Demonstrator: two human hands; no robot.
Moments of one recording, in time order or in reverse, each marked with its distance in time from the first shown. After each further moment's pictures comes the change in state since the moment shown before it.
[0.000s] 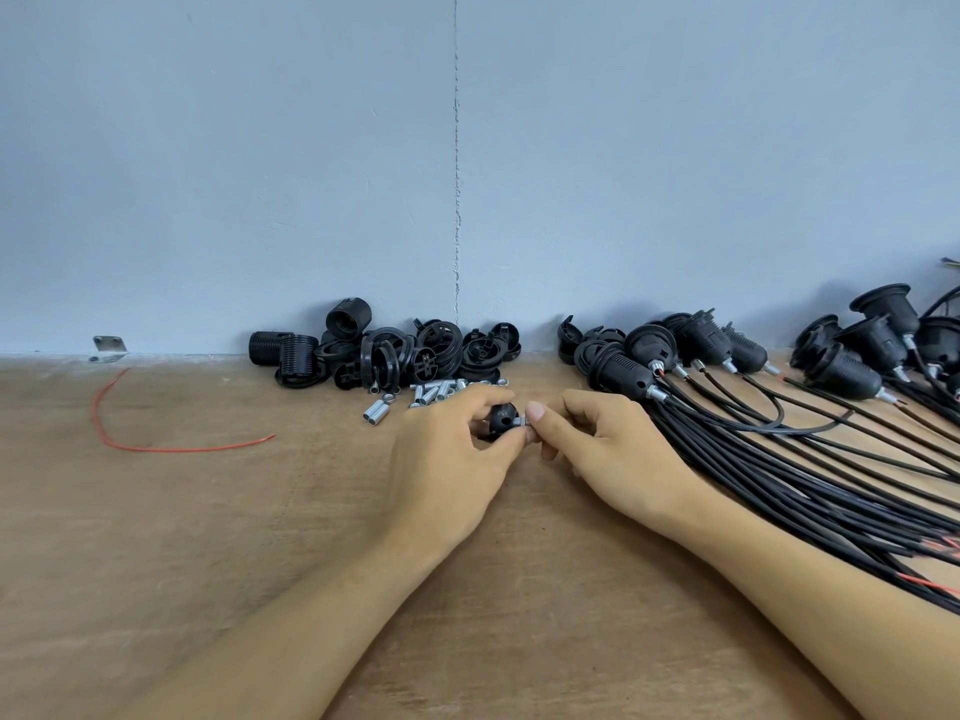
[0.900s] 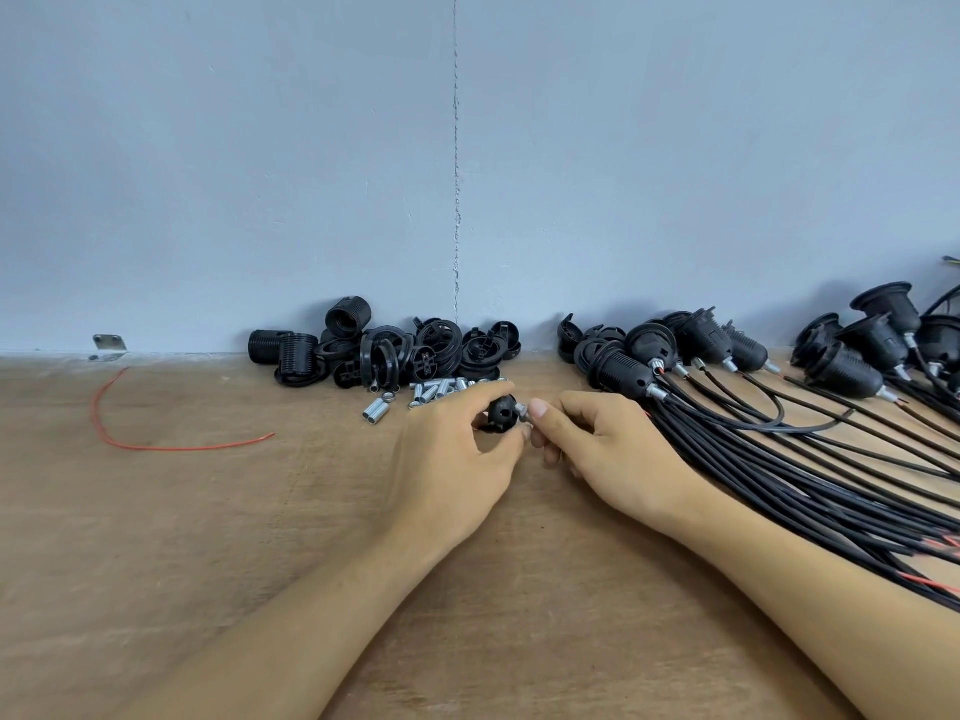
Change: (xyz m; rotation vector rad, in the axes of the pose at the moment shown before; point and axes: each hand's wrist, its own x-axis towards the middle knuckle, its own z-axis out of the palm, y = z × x) left_hand 0.000 0.002 0.000 0.064 -0.021 0.053; right_hand 0.001 0.004 -0.001 -0.043 -0.025 0.008
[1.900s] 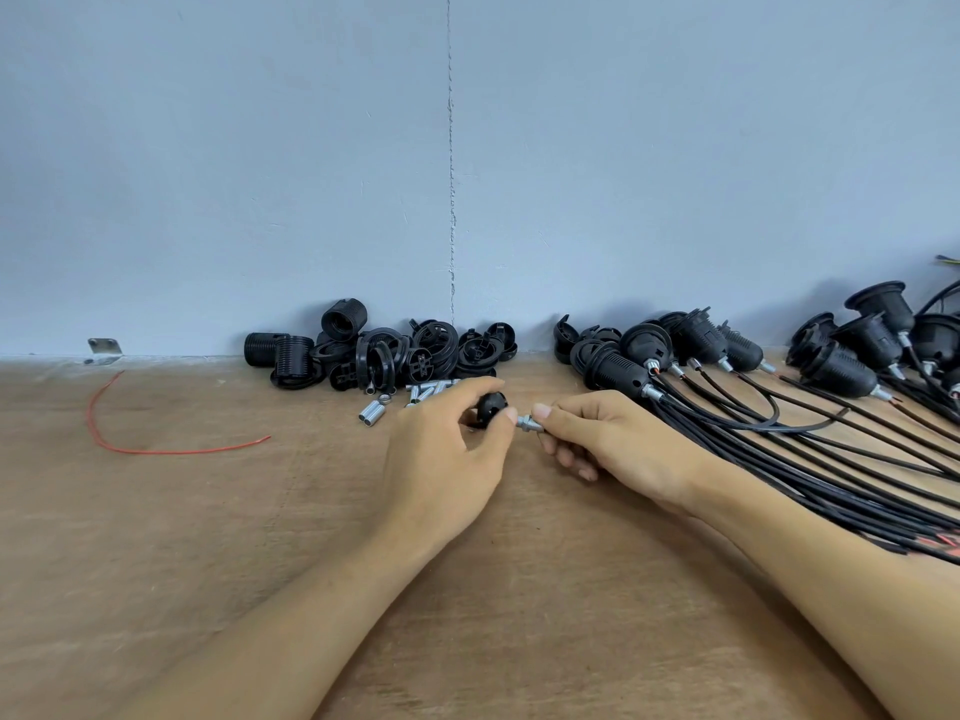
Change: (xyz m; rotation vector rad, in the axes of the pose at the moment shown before) left_hand 0.001 0.004 -0.006 -0.025 0.019 -0.038; right_hand 0.010 0.003 -0.015 0.286 -0.259 0.169
